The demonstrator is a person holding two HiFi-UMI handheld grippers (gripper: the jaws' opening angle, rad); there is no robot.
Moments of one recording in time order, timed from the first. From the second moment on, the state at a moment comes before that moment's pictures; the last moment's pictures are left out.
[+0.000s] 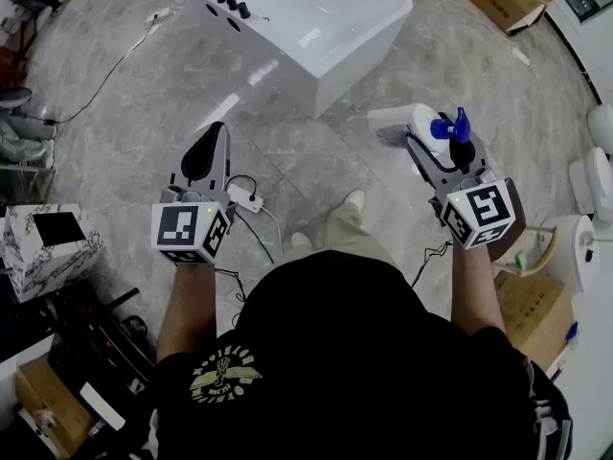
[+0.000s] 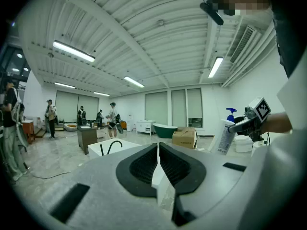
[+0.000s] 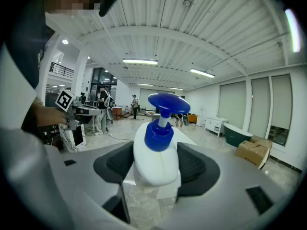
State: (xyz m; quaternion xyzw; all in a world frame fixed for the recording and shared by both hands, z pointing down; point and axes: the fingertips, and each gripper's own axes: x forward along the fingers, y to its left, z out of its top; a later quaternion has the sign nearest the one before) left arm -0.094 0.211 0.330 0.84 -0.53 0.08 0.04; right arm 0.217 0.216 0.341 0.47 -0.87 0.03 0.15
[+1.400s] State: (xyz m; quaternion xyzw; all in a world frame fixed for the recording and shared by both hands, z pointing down) left arm -0.136 0.229 0.364 0.83 -0.54 0.06 0.09; right arm 0.174 0.213 0.354 0.46 -0.88 0.07 0.13
